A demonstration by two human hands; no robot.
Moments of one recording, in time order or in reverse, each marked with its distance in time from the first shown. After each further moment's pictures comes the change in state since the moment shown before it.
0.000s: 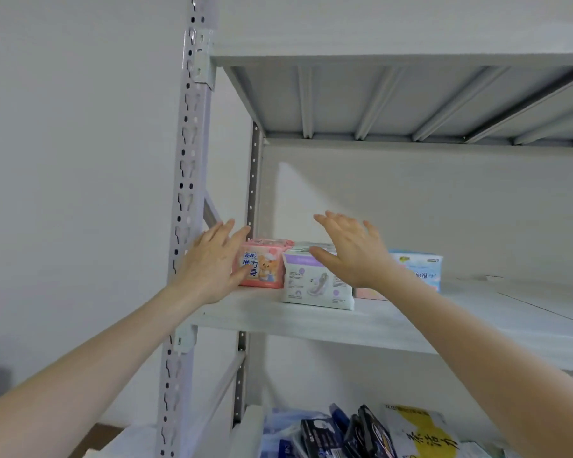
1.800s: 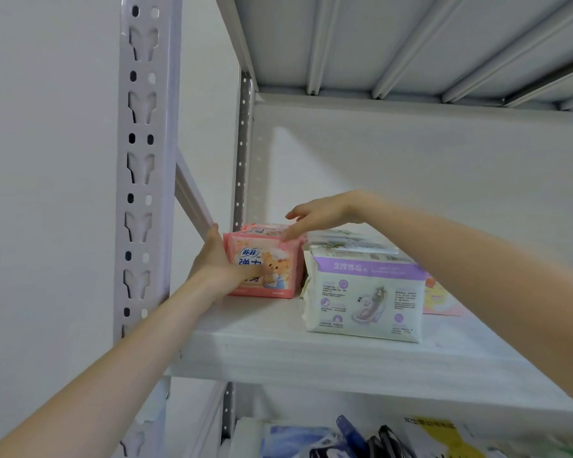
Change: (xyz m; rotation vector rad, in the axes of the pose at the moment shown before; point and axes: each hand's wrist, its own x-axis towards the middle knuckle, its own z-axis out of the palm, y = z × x) left_hand 0.078 -0.036 0.123 -0.956 -0.136 -0.520; right_hand 0.178 0.007 0.083 0.243 -0.742 0.110
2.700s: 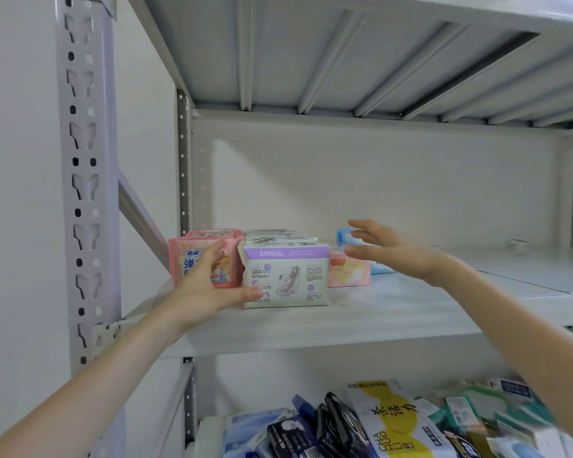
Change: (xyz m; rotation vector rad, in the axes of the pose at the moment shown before) left_hand -0.091 0.043 0.017 -0.202 -0.353 0.192; right_hand -0.213 0.102 0.067 0.604 0.477 0.089
